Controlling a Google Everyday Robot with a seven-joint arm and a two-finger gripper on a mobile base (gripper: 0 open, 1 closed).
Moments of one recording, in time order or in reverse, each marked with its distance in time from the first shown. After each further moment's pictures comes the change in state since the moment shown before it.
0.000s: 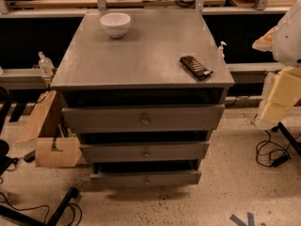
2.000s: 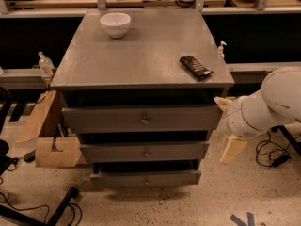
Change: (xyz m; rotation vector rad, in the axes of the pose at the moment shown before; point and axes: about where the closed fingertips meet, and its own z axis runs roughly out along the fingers) arm 0.025 -0.003 0.223 0.100 -0.128 -0.191
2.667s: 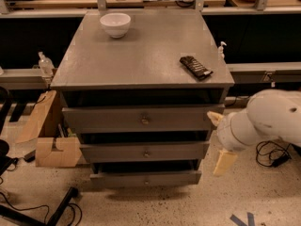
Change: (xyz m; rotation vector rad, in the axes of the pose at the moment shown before) arm 0.004 0.026 0.044 -0.037 -0.007 0.000
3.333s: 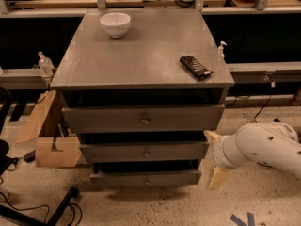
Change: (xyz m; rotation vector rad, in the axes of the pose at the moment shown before) arm 0.032 0.034 0.085 -0.005 0.003 -0.004
